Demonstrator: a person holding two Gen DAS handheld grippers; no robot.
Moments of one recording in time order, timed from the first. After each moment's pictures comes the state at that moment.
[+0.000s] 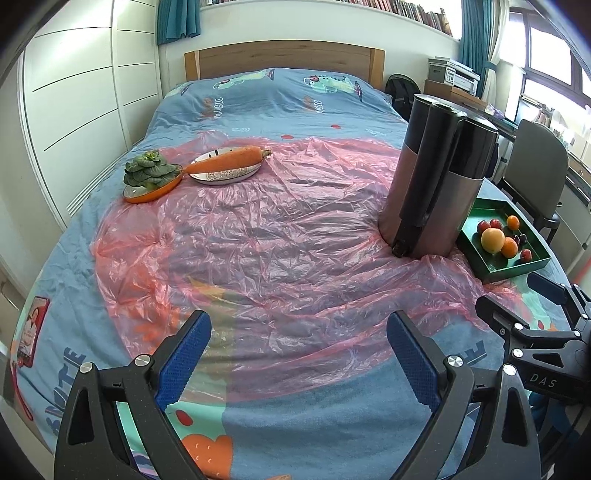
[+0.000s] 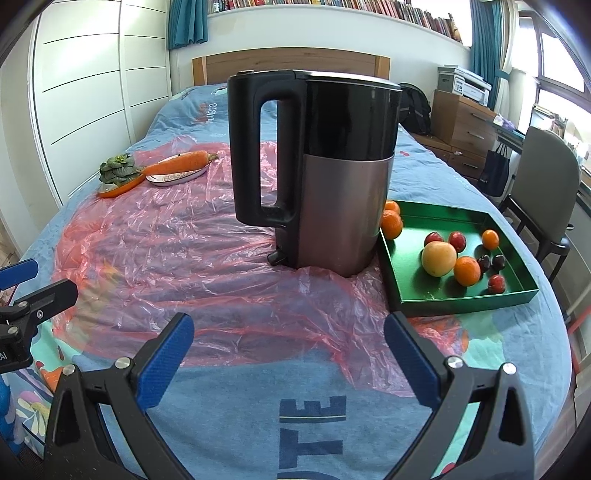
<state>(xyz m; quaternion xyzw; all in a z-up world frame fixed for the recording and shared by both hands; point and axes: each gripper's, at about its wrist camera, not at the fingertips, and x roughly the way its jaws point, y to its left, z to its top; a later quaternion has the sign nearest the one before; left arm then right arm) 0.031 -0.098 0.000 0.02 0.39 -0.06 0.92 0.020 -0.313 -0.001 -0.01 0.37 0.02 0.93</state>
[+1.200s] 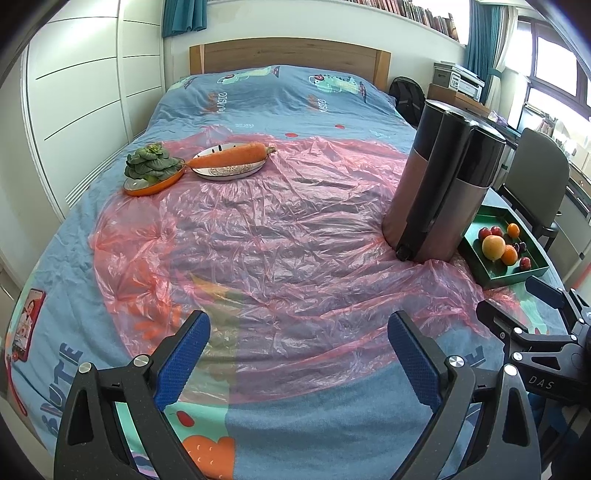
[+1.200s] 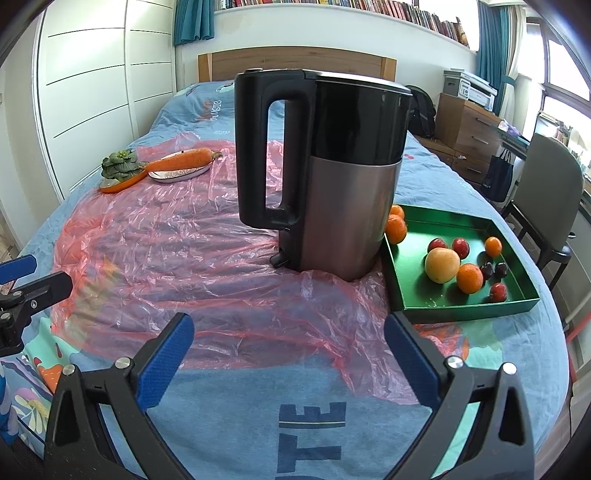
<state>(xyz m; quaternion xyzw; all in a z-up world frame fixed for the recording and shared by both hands) 0.036 -0.087 -0.001 0.00 0.40 -0.06 0.92 0.026 -0.307 -0.001 -0.03 0.38 0.02 0.93</state>
